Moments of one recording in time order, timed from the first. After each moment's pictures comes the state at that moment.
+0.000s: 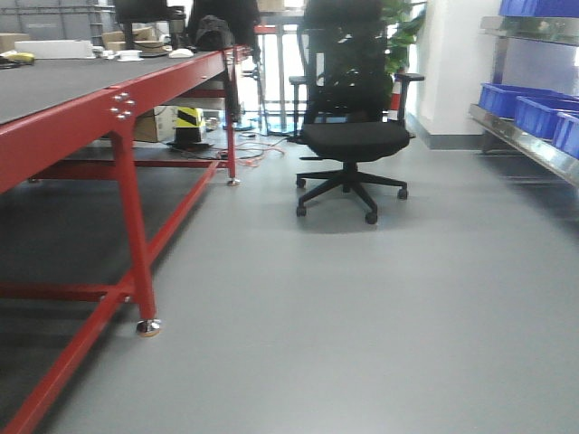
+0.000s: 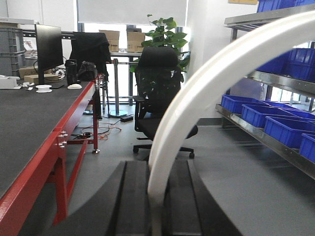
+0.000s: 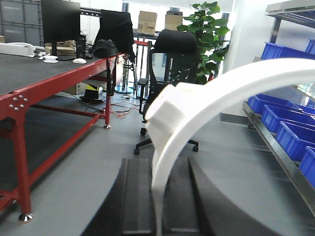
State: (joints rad) left arm -0.18 0.57 -0.69 -0.06 0.11 0.05; right arm 0.17 0.51 -0.74 -0.15 0.30 0.07
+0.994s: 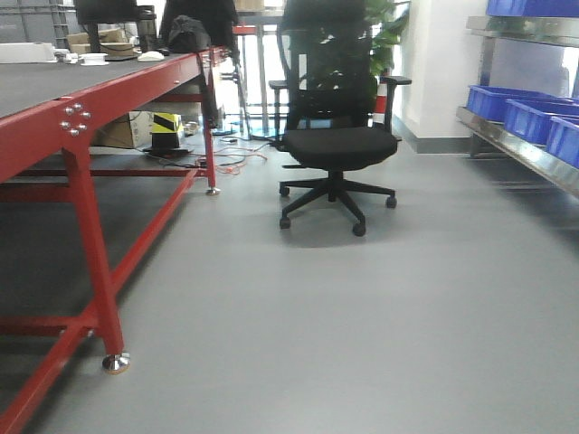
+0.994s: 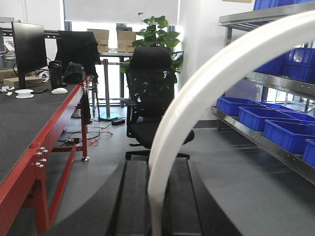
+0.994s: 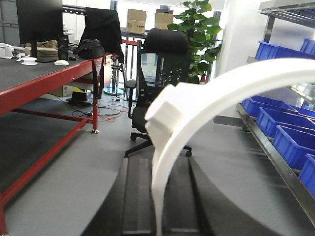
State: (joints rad) left arm -0.18 0.57 -0.69 -0.06 0.11 0.05; right arm 0.17 0.51 -0.74 -0.15 0.30 0.07
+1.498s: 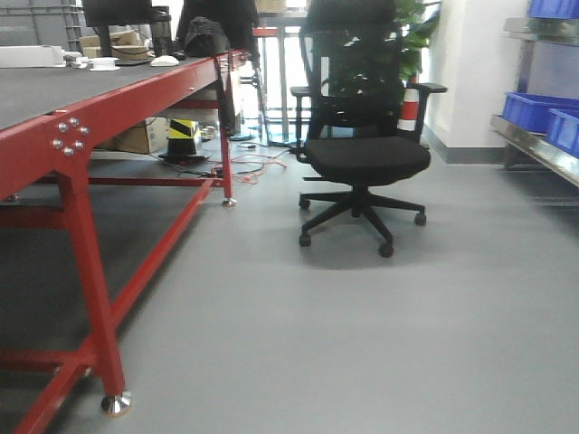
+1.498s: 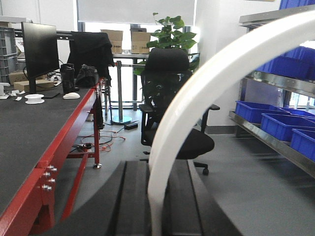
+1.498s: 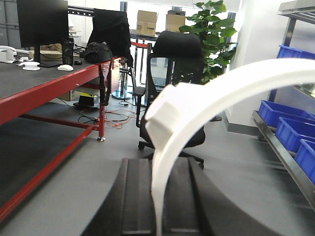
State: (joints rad) left arm -0.18 0.57 -0.69 -0.06 0.11 0.05; right arm 0.17 0.51 -0.74 -0.15 0.30 0.07
